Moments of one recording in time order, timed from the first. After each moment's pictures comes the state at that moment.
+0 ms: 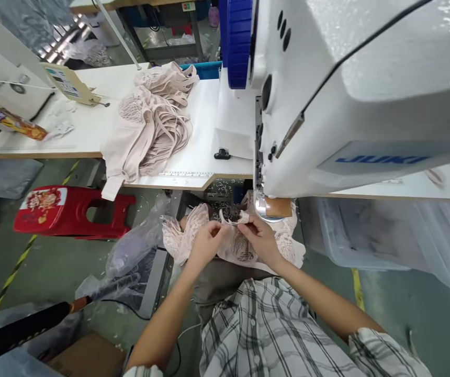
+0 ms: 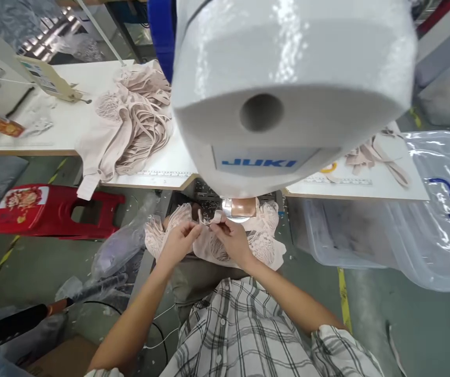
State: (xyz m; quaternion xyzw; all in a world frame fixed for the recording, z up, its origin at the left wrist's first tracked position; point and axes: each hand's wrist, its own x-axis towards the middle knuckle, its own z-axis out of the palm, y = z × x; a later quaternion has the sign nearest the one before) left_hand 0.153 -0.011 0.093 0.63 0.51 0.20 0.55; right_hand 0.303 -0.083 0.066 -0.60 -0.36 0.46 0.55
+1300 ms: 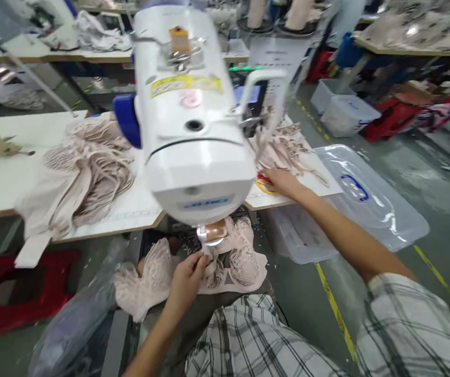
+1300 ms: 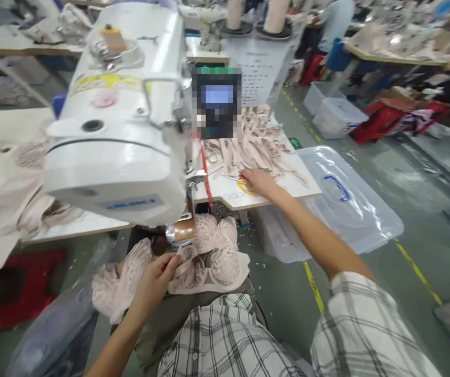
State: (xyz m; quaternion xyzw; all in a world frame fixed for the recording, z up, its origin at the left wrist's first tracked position) left_hand 0.208 -0.043 0.119 0.73 0.42 0.15 0.52; right_hand 0.583 -0.059 0.147 -0.82 -0.56 0.10 0.02
